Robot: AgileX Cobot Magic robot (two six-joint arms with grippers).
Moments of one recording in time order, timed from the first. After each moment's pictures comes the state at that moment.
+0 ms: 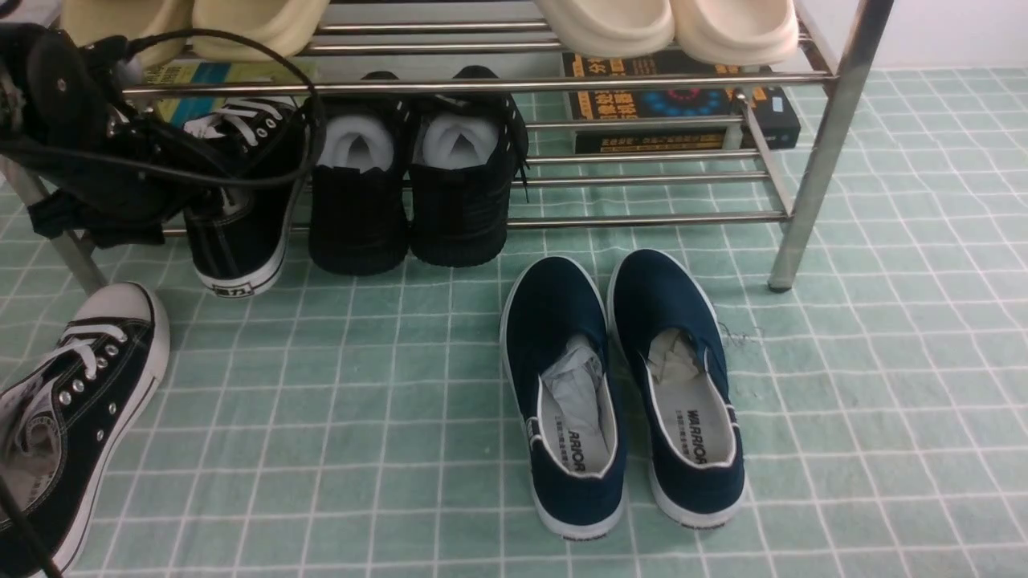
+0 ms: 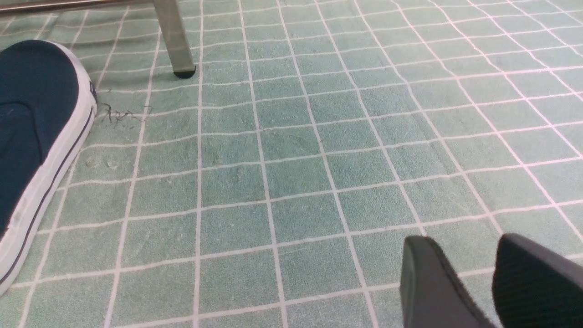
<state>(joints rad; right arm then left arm) -0.11 -0.01 0.01 -0.02 0.39 0.12 -0.03 1.75 -1.34 0.07 0.55 -0.42</state>
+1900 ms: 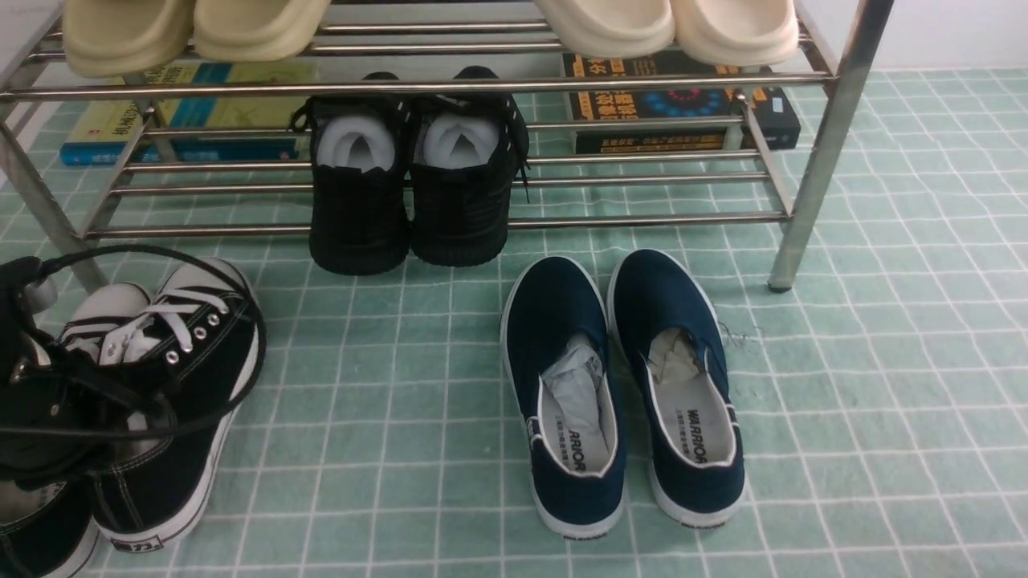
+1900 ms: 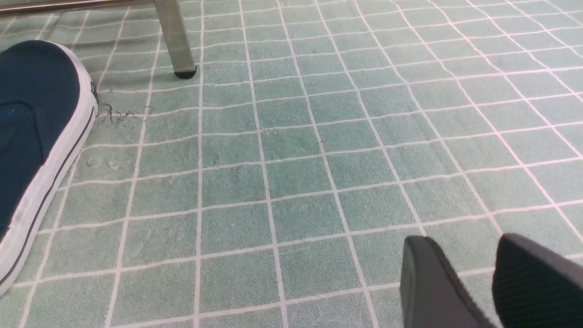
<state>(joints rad) -0.11 -0.01 0.01 -0.02 0.39 0.12 -0.04 1.34 -0.77 0.22 0.70 -0.66</state>
